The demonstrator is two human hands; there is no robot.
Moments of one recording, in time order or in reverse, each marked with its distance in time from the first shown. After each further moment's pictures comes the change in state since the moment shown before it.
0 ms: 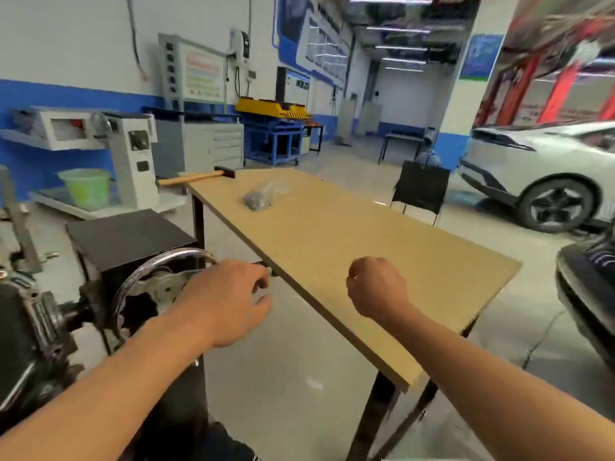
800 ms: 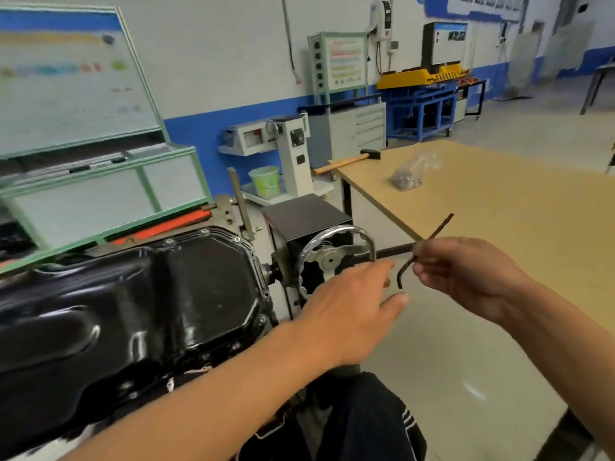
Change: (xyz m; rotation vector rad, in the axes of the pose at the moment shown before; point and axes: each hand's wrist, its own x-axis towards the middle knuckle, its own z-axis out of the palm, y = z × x) left_hand -0.071 0.028 -0.024 -0.097 -0.092 -0.076; right_hand -0.043 -0.090 -0.027 1.604 -0.674 0.211
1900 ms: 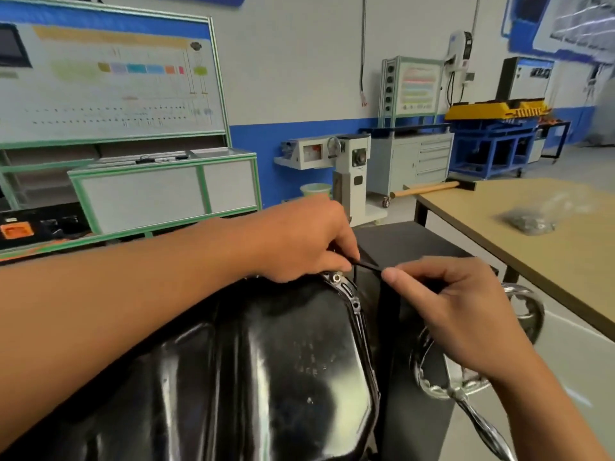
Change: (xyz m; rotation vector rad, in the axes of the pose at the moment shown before) left_hand 0.027 -0.232 -0.167 0.319 -0.085 0.051; right_hand 0.113 0.054 0.203 -0.602 -0.239 -0.892
